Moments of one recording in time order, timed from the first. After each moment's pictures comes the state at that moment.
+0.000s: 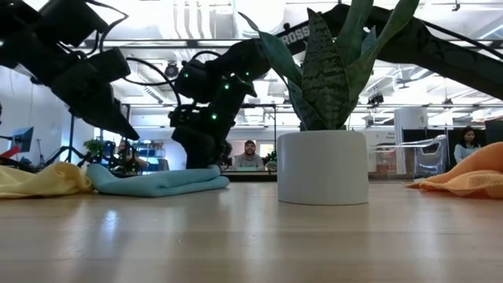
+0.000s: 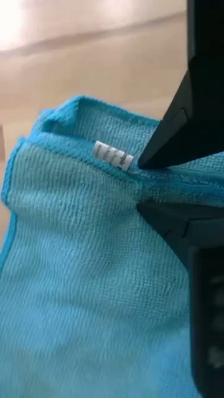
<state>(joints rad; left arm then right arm) -0.01 0.76 0.31 -0.23 -0.24 -0.26 -0.20 2.58 2.28 -0.78 -0.03 -0.10</state>
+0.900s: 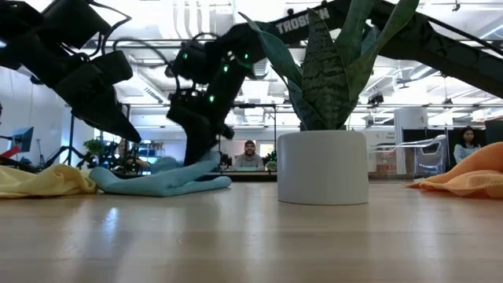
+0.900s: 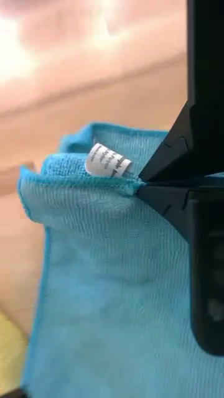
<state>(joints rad) -0.01 0.78 0.31 -0.20 -0.24 -0.28 -0.18 2.54 2.35 -0.86 0.04 0.00</state>
